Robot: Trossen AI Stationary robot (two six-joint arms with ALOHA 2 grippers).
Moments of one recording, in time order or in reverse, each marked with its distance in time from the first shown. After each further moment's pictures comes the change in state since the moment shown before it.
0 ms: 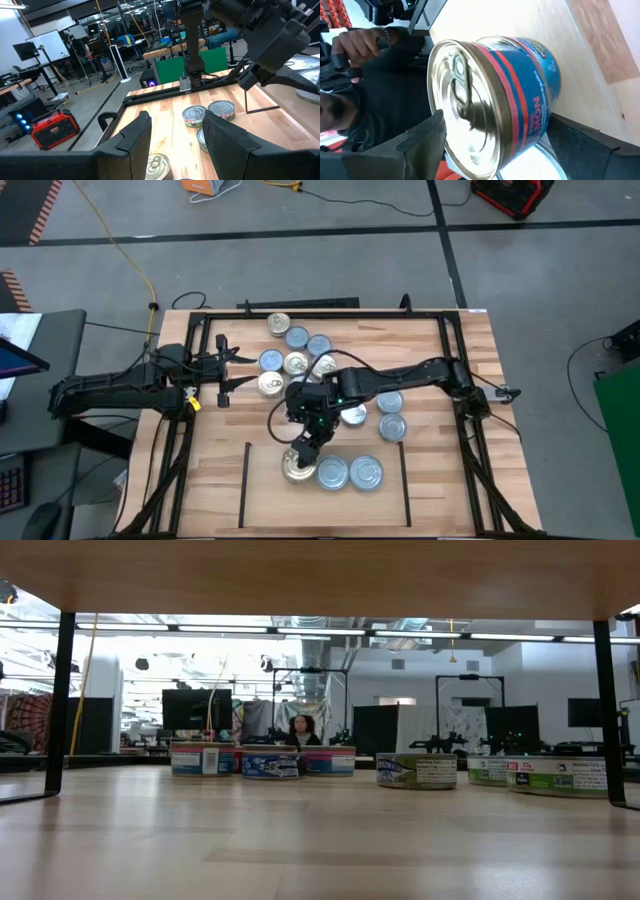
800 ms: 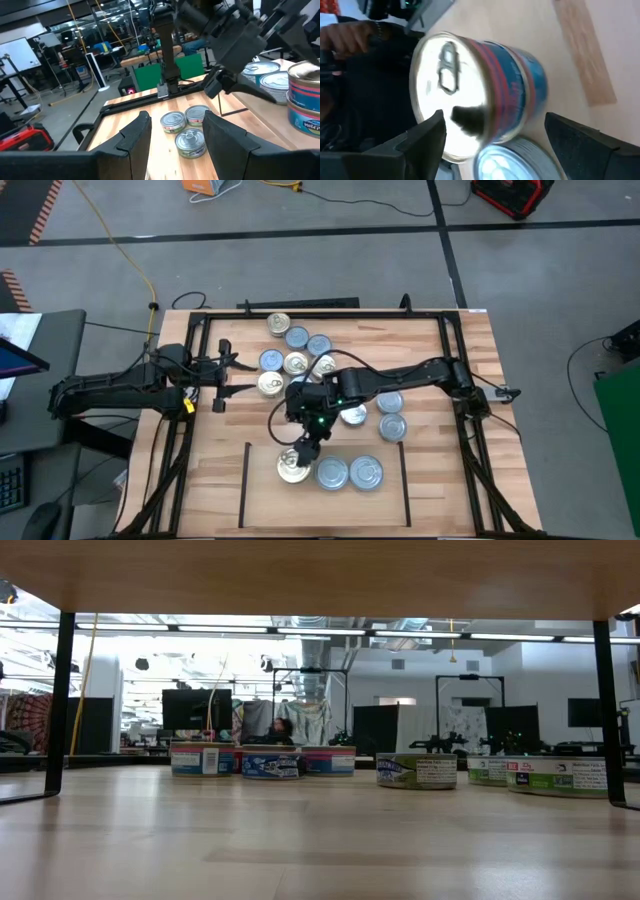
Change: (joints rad) left arm 0.000 0.000 0.000 0.000 0.134 0.000; right arm 0.002 0.000 0.002 0.010 0.060 -0.131
